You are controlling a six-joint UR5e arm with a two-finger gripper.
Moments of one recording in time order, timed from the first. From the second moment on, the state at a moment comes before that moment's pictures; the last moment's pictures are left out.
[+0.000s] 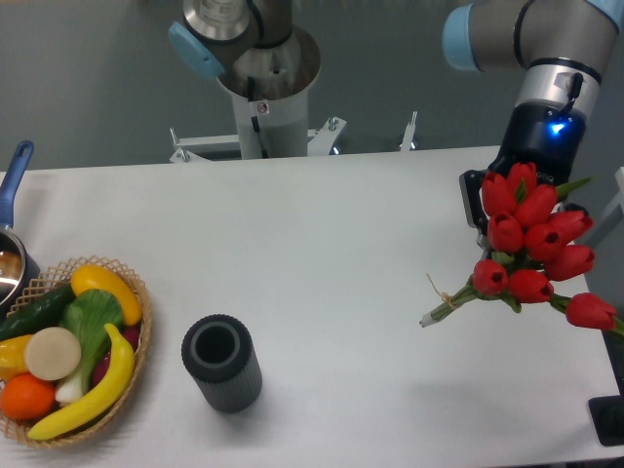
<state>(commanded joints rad) 2.89 -1.88 -1.53 -0.71 0.55 0.79</state>
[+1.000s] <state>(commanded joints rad) 2.88 -1.76 -1.56 -0.72 0.93 0.76</state>
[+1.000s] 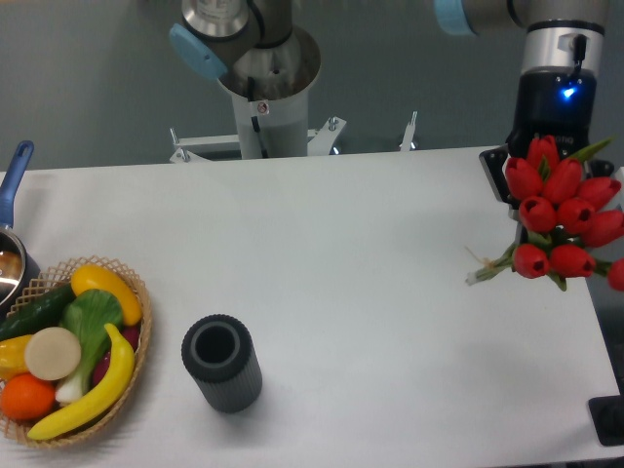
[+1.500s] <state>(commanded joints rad) 2.68 -1.81 -1.57 -0.72 1.35 0.81</state>
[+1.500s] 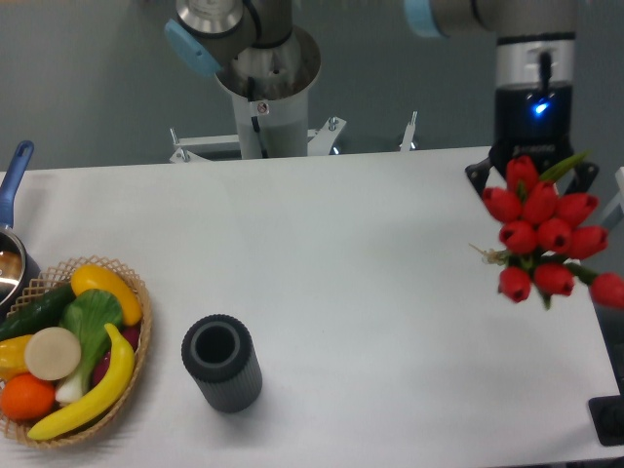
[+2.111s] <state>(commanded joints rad) 2.47 -1.96 -1.57 -0.73 1.82 0.88</state>
